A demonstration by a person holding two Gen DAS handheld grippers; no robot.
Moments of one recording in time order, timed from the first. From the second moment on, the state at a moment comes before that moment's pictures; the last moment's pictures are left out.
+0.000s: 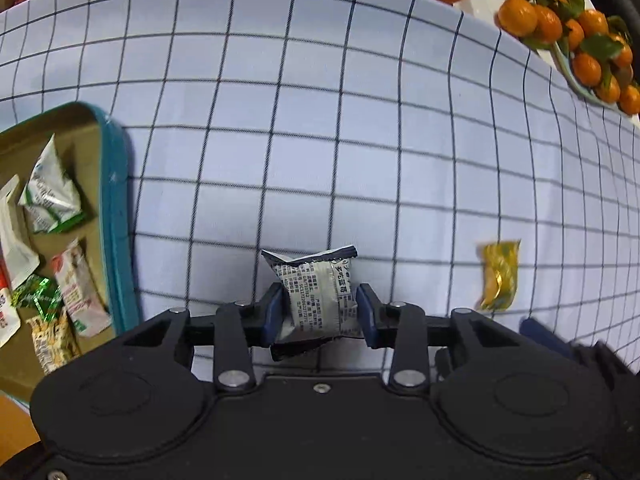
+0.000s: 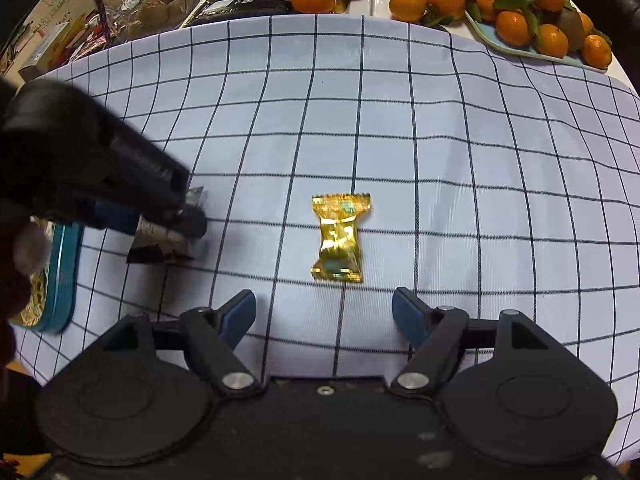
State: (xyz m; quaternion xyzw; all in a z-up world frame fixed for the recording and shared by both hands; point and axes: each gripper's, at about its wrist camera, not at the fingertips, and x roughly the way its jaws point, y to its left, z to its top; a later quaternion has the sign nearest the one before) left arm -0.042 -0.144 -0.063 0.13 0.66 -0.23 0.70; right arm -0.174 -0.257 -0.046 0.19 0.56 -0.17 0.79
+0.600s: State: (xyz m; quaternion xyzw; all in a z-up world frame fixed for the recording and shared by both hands) left arm -0.046 -0.145 -0.057 0.15 0.65 -0.25 0.70; right arm -0.170 -0.220 -0.058 0.12 0.58 -0.16 0.79
